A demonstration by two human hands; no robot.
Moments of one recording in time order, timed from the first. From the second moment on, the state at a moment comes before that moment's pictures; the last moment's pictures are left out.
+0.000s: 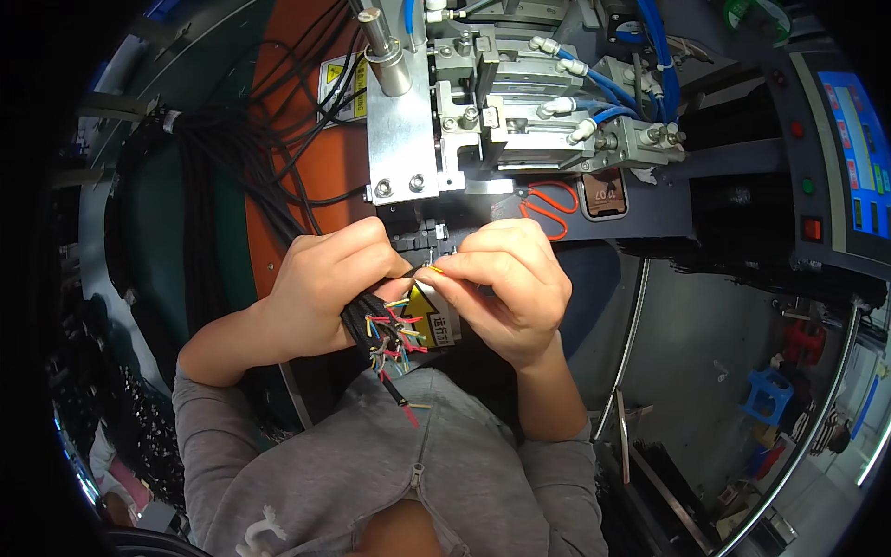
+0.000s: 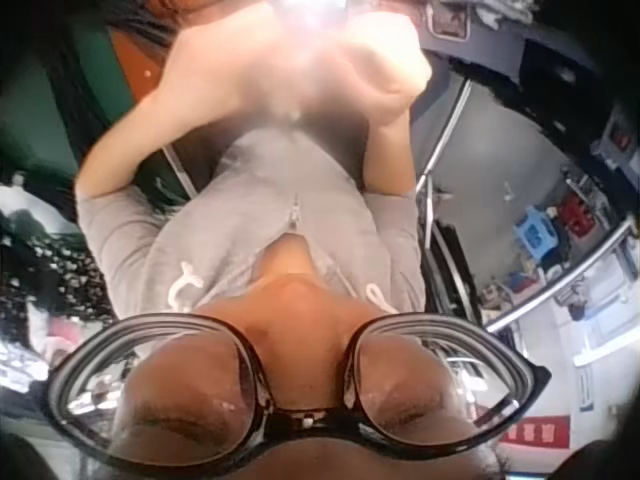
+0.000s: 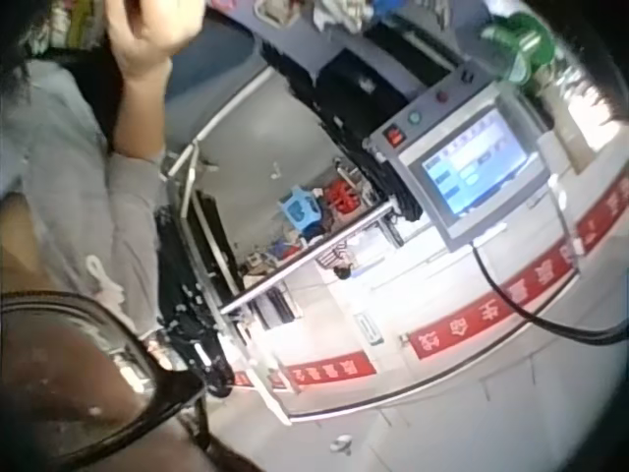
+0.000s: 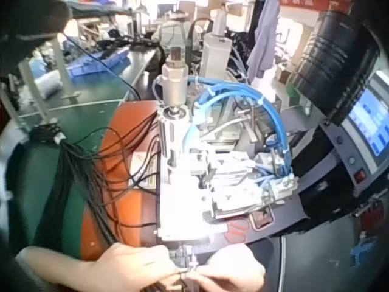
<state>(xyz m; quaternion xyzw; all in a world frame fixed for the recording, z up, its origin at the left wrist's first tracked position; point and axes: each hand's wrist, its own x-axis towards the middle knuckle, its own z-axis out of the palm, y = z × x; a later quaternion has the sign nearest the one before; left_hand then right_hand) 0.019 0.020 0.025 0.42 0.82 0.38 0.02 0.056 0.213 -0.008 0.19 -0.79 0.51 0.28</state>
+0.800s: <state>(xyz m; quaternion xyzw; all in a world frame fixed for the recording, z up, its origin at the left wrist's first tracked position) 0.035 0.034 -0.008 0.42 0.89 0.13 -0.14 0.057 0.206 -0.033 0.07 -0.90 0.41 0.15</state>
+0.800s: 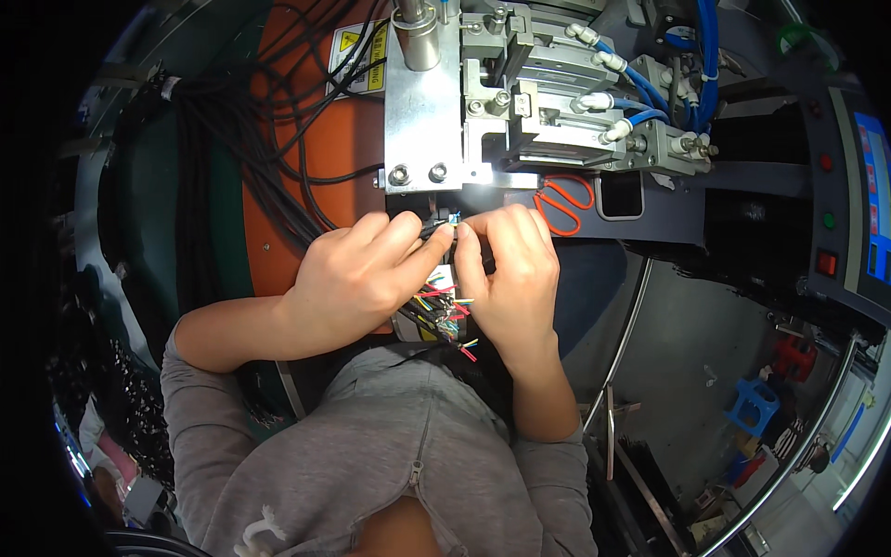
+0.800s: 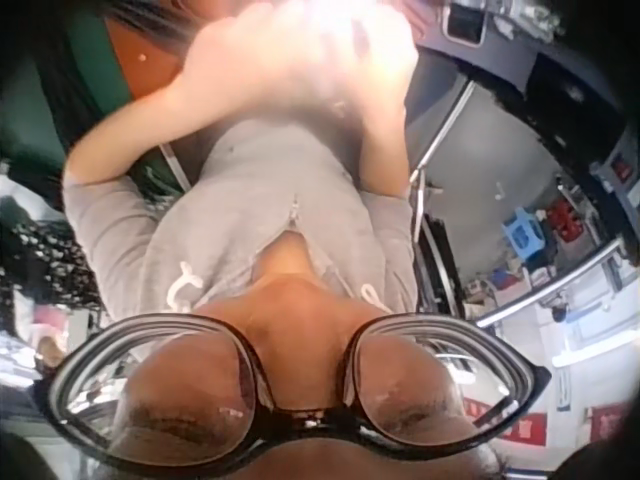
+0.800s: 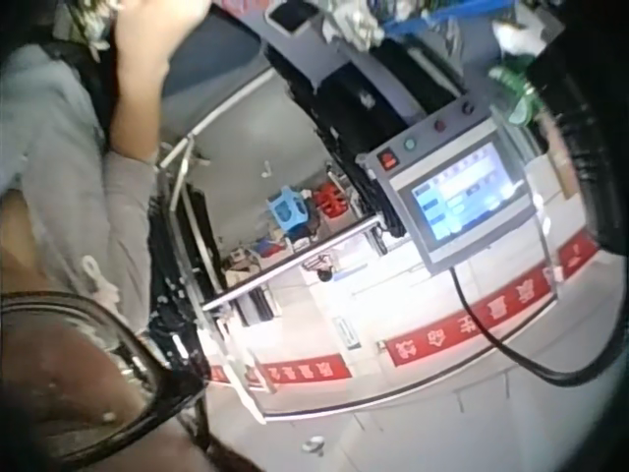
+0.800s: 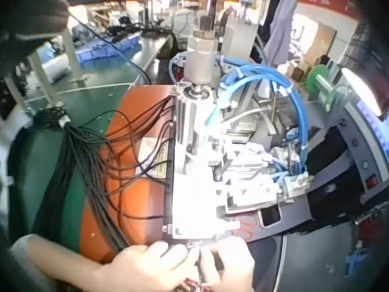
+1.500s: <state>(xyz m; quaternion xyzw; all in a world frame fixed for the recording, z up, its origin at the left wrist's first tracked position) 0.018 0.030 -0.010 0.43 0.87 0.20 -0.15 0.049 0.205 -0.046 0.01 -0.81 0.58 0.11</state>
